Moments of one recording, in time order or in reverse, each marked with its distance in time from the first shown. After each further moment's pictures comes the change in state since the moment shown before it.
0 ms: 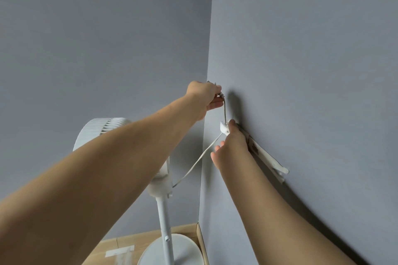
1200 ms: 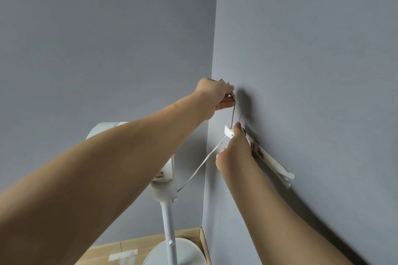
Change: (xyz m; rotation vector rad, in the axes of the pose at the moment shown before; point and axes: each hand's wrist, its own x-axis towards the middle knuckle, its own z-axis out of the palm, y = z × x) left_hand -0.022 0.024 0.004 0.050 -0.071 0.014; right_hand -0.007 0.001 0.007 -0.008 0.125 -0.052
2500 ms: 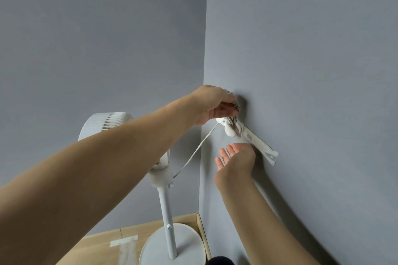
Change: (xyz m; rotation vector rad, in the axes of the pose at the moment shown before) left_hand -0.030 -0.028 -0.002 0.040 -0.274 -0.081; right_hand -0.021 0.021 -0.062 0.164 -0.116 0.020
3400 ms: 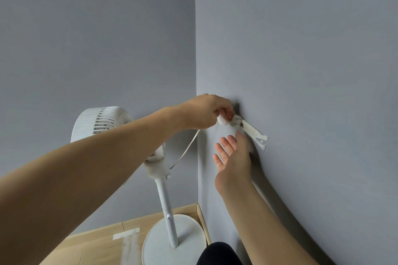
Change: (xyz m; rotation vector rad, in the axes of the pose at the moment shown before) left_hand -0.014 -0.036 -0.009 1.161 -0.259 0.496; right_hand -0.004 0.008 -0.037 -0.098 -0.140 -0.092
